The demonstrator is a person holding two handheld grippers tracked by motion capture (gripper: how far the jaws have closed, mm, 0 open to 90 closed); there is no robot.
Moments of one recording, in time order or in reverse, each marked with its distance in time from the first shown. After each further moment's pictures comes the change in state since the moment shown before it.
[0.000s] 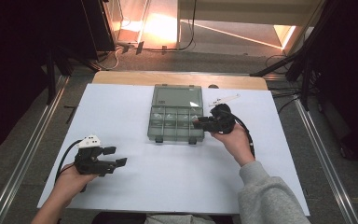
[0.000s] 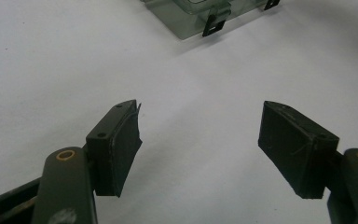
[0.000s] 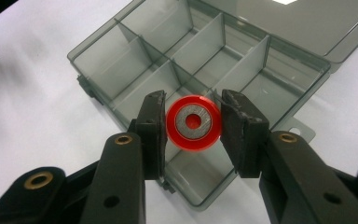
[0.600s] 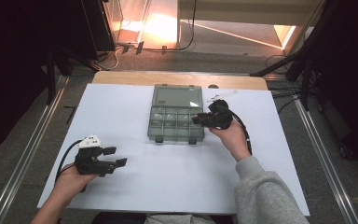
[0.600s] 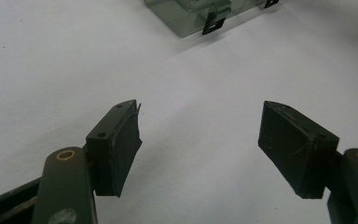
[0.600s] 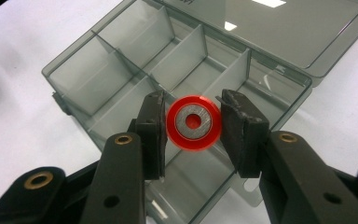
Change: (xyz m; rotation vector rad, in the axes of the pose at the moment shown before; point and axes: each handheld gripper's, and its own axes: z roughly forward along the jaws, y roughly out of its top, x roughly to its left) left arm 0.000 -0.001 0.001 0.005 -0.004 0.001; right arm -0.010 0.010 0.012 -0.004 -0.035 0.019
